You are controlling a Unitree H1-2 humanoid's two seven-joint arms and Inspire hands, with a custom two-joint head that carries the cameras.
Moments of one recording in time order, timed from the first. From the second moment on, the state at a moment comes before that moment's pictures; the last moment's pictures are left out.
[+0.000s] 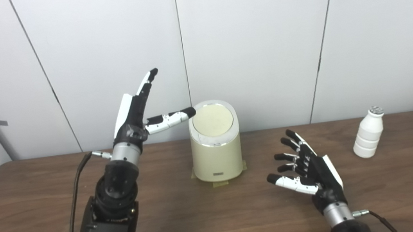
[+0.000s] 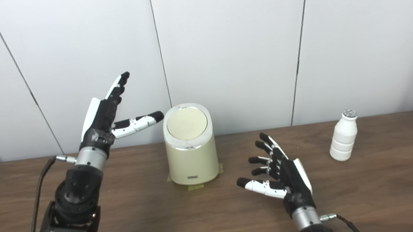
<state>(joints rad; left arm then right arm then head) -0.63 0.18 -0.07 0.04 0.29 0.32 -0.04 -0.26 -0.04 -0.02 0.18 -0.03 -0.09 -0.04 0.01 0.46</state>
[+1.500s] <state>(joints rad) -0.75 0.11 -0.27 0.43 0.62 0.27 0.19 -0.24 -0.01 0.00 0.07 -0.09 -0.03 -0.05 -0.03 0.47</state>
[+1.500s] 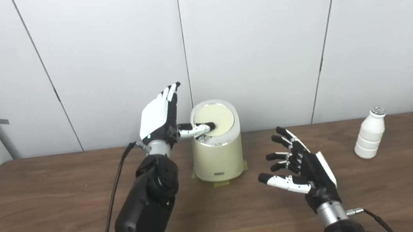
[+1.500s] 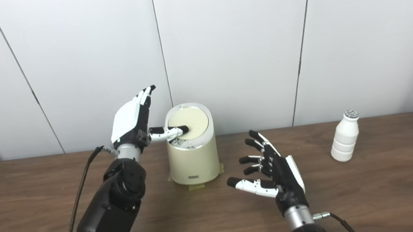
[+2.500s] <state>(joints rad) -0.86 0.21 -0.58 0.38 1.19 0.45 -0.08 -0.22 -0.01 0.02 0.03 -0.11 0.00 -0.06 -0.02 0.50</state>
